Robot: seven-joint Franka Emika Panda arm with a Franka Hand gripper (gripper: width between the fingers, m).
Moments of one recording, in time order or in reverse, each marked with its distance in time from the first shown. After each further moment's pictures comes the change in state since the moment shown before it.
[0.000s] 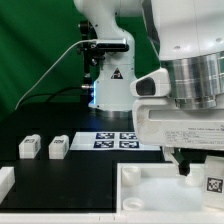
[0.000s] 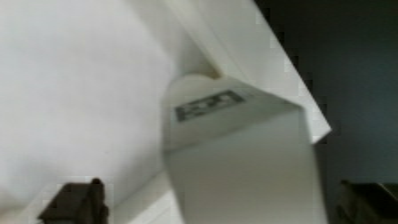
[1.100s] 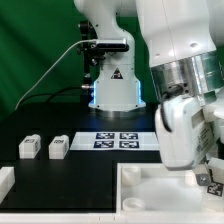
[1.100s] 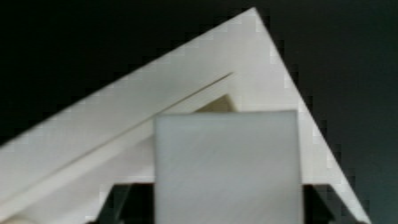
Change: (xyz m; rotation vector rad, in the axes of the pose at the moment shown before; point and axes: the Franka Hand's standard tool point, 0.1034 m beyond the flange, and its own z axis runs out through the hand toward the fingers) arm -0.008 0.008 0.004 0.138 -0.049 1.365
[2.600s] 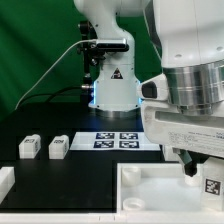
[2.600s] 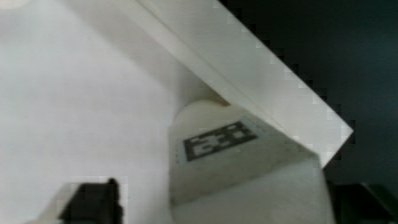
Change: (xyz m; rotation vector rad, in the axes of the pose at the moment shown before) arm -0.003 -0.002 0.004 -0.159 0.057 -1.167
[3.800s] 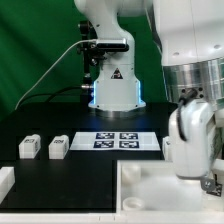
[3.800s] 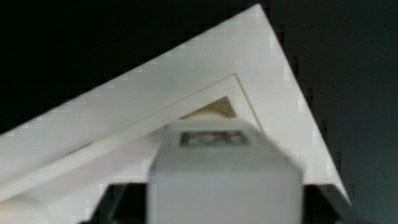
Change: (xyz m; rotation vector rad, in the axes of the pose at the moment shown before) arm 0.002 -0.003 -0.001 0.042 0.008 1.084
